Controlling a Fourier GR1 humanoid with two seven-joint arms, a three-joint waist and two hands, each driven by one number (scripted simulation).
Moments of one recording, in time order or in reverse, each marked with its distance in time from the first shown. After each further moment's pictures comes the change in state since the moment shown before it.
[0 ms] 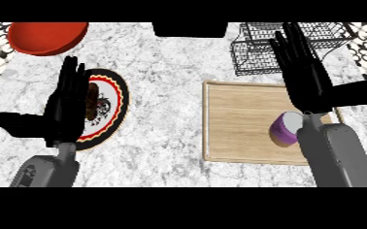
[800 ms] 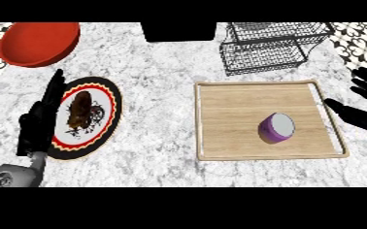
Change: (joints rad) left arm 0.058 0.251 -0.066 0.106 -0.259 -0.038 0.067; right arm 0.299 -0.370 -0.128 -0.028 0.232 -0.218 0.322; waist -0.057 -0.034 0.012
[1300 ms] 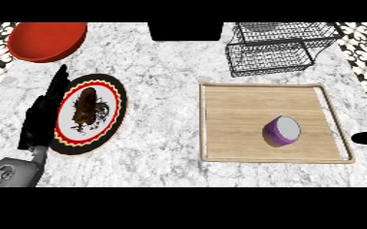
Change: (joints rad) left arm -0.040 0.007 -0.008 0.019 -0.032 -0.030 0.024; right arm 0.000 -0.349 0.066 -0.218 -0.050 0.341 0.355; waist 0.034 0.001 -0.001
